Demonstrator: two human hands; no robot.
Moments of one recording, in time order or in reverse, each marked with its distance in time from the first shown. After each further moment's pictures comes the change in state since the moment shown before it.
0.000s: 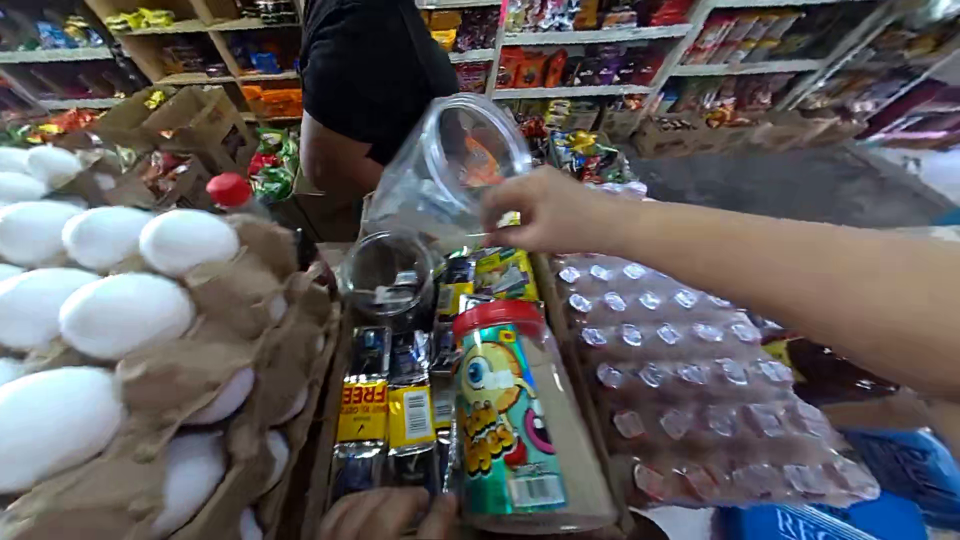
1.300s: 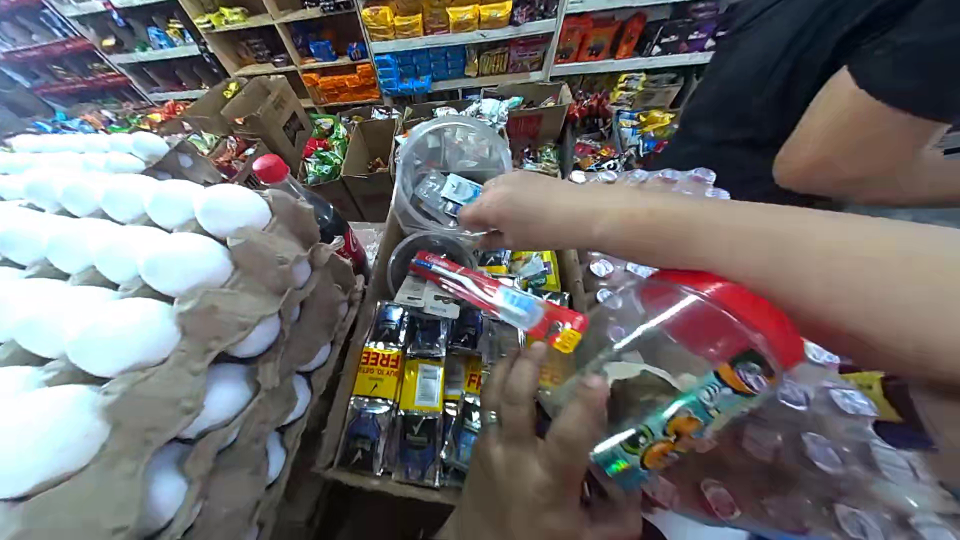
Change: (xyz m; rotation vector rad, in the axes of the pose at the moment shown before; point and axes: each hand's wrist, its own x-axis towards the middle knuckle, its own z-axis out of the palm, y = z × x) left_hand 0.074 0.076 0.073 -0.314 0.057 -0.021; right_hand 0.035 -0.007 0.016 -0.212 -0.359 -0.136
